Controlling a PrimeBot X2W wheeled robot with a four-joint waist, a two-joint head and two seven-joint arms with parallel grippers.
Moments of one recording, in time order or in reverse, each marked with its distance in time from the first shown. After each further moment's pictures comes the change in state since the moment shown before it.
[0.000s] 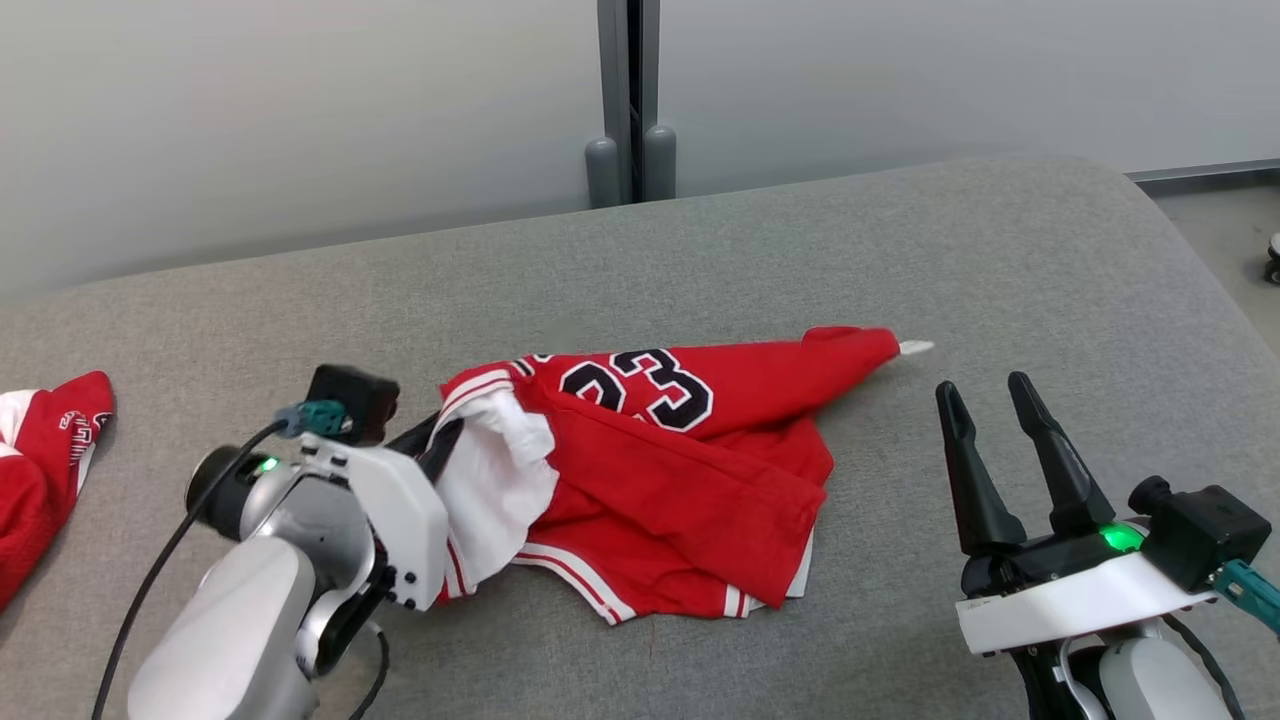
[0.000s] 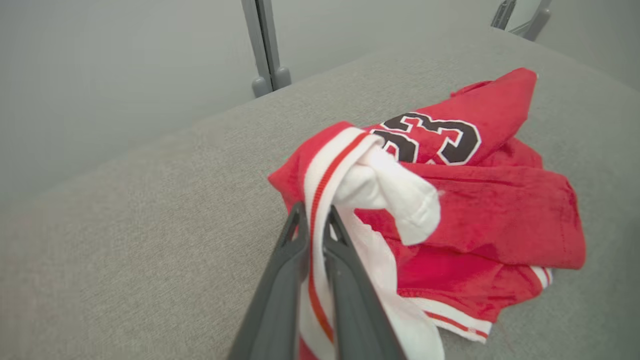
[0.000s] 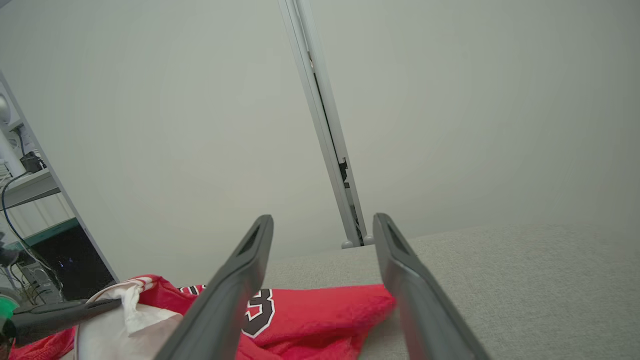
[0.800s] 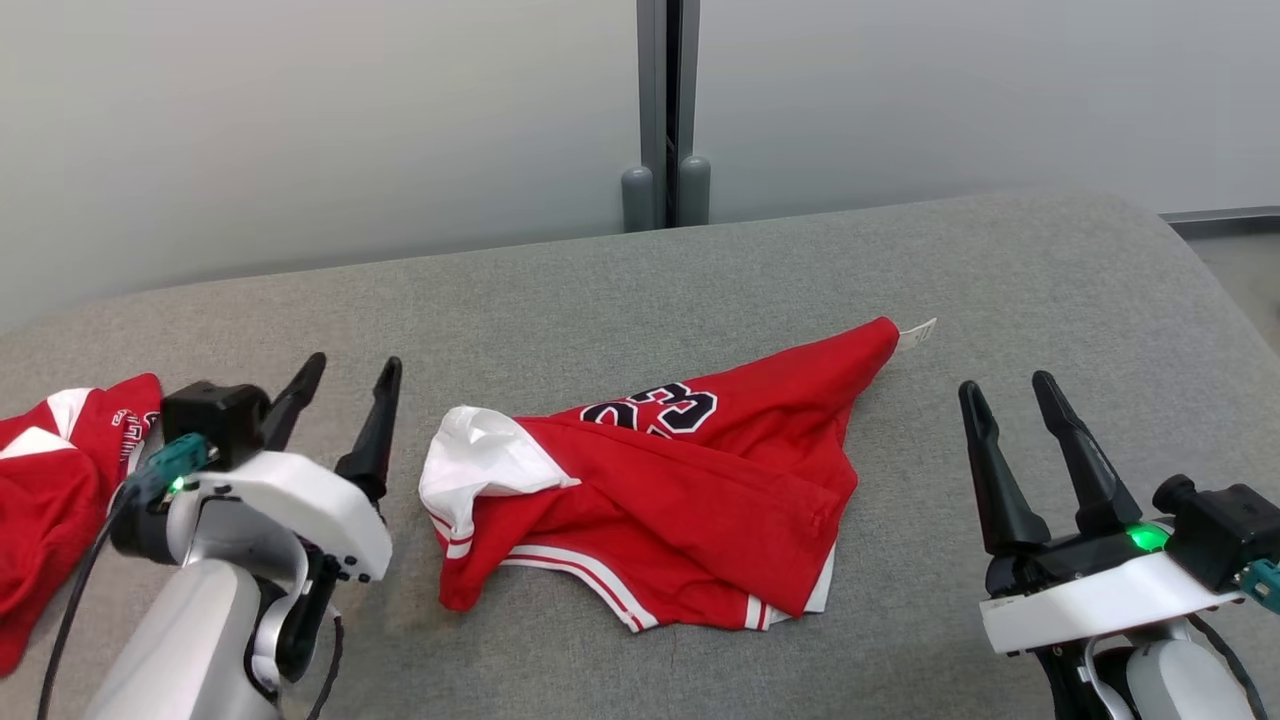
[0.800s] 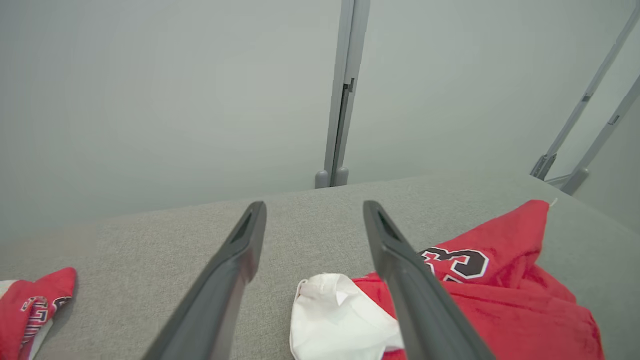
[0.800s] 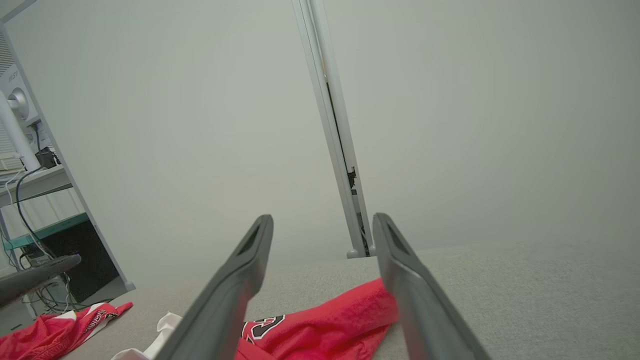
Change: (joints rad) left arm 0.068 -0.014 0.142 -0.008 -0.071 0.095 -0.298; right arm 0.011 -0.024 -0.023 -0.018 -0.008 0.000 0.022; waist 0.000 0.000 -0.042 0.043
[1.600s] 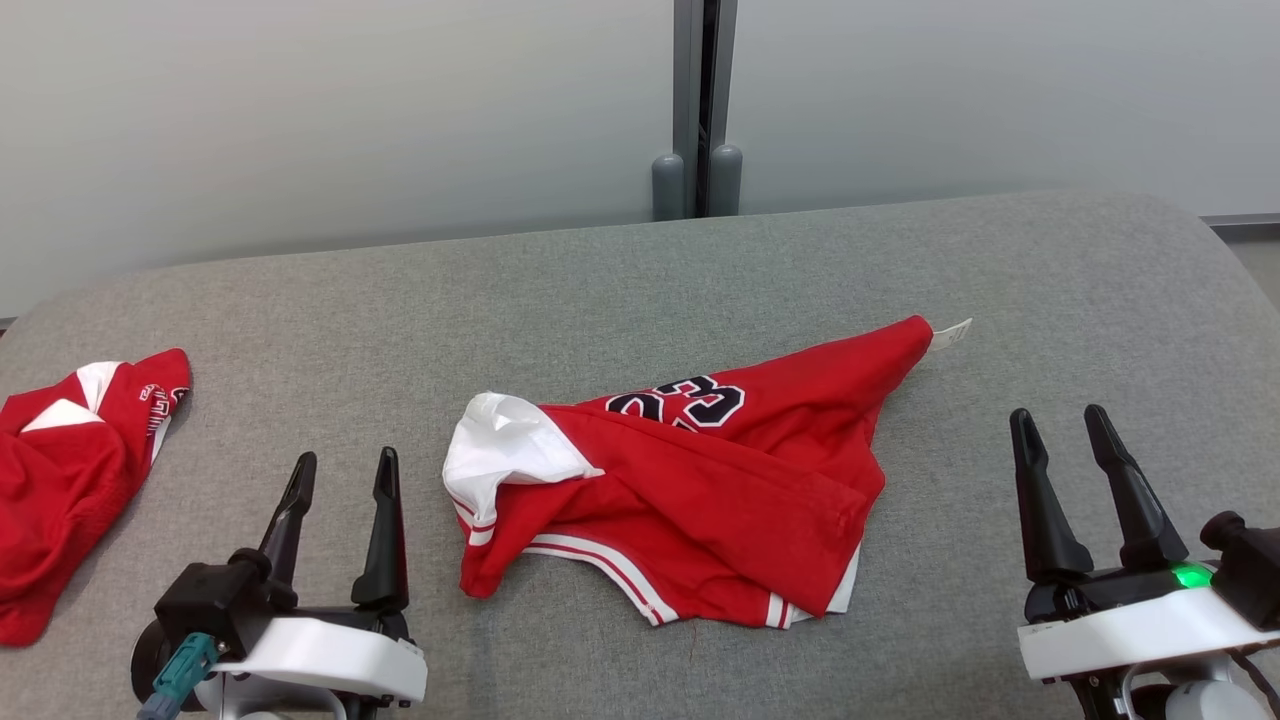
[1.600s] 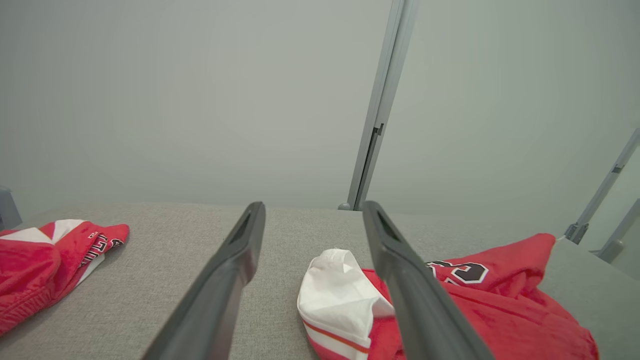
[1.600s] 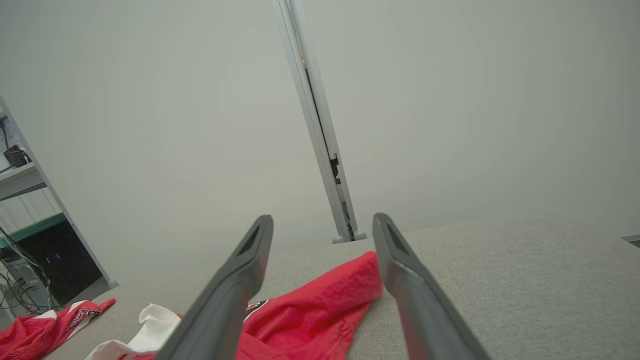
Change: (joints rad) left arm 0.313 -0.068 0.054 -0.243 0.063 0.154 -0.267; right arm 0.088 0.029 -0.103 -0.052 -0.026 0.000 0.026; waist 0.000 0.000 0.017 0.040
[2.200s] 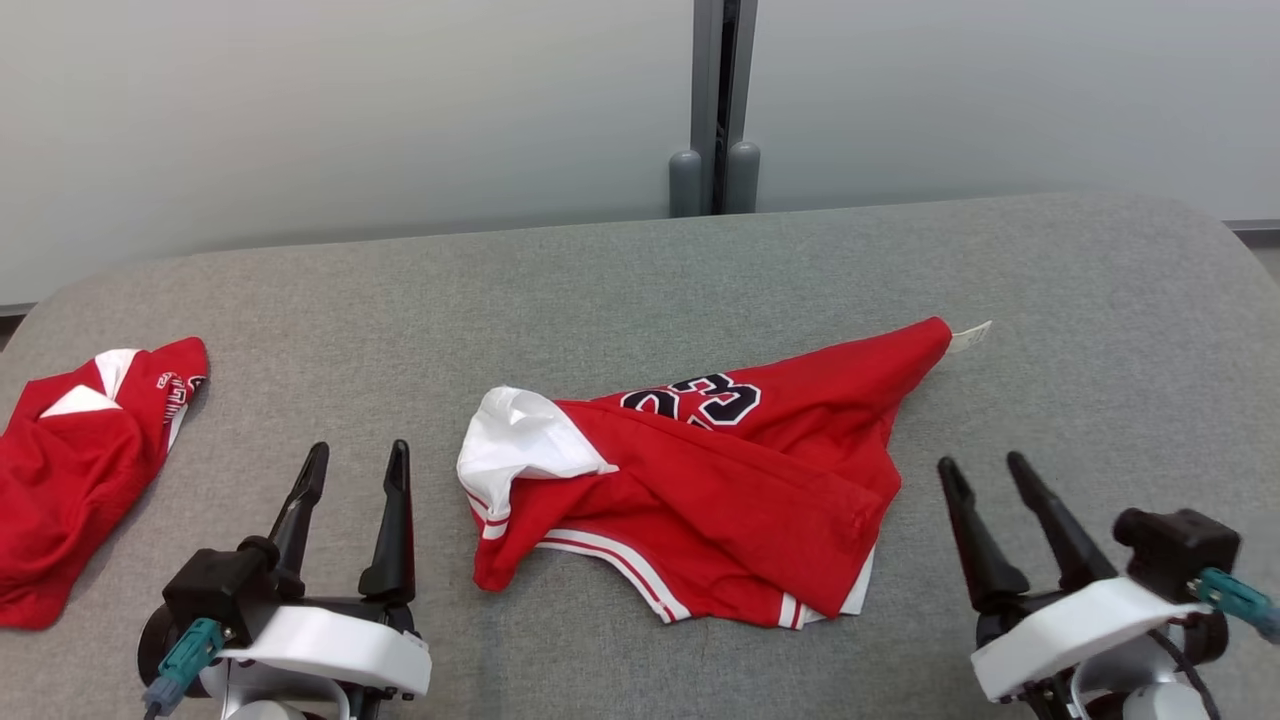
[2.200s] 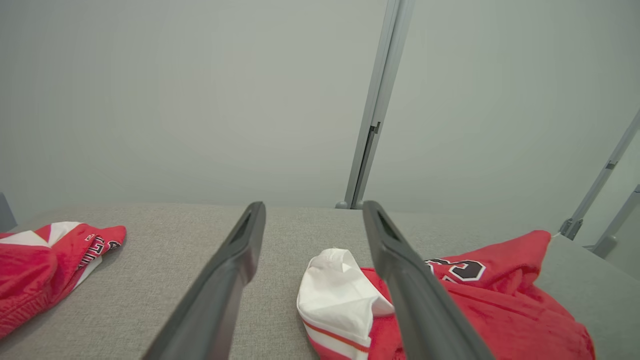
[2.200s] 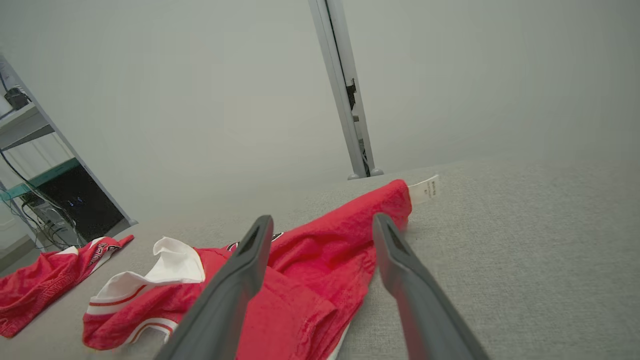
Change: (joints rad) left arm -0.021 0.007 -0.019 0.005 -0.005 -0.016 0.011; right arm -0.015 -0.004 0.054 0.073 0.018 0.000 0.114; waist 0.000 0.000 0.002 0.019
